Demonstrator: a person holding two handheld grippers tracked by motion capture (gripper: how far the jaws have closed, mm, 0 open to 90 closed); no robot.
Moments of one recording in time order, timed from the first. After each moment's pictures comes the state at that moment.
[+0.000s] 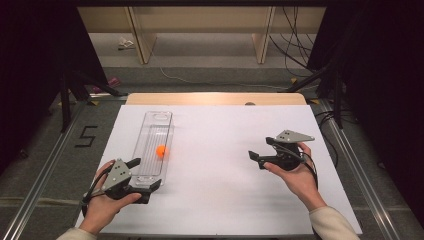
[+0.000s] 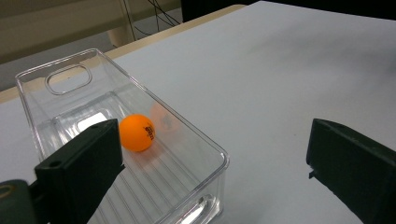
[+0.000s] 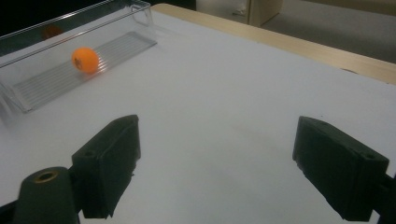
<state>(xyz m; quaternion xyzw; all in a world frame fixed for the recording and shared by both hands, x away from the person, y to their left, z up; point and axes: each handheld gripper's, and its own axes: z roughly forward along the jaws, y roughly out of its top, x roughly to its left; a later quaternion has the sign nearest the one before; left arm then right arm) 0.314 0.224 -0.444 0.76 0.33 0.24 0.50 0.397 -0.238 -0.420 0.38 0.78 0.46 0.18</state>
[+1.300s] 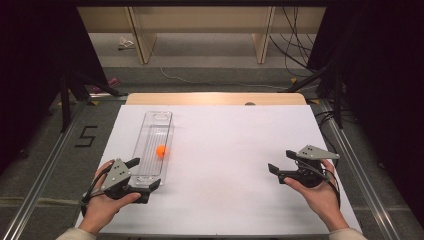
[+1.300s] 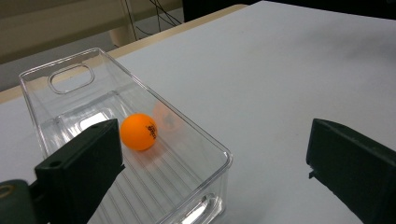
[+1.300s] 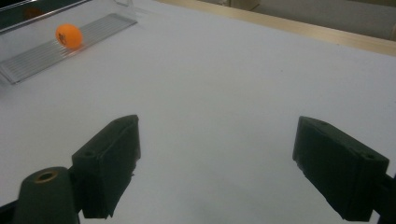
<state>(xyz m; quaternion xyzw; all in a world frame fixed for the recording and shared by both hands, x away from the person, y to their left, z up) 0.314 0.226 -0.444 0.76 0.33 0.24 0.50 0.356 -0.285 -0.430 0.41 0.77 0.45 0.20</state>
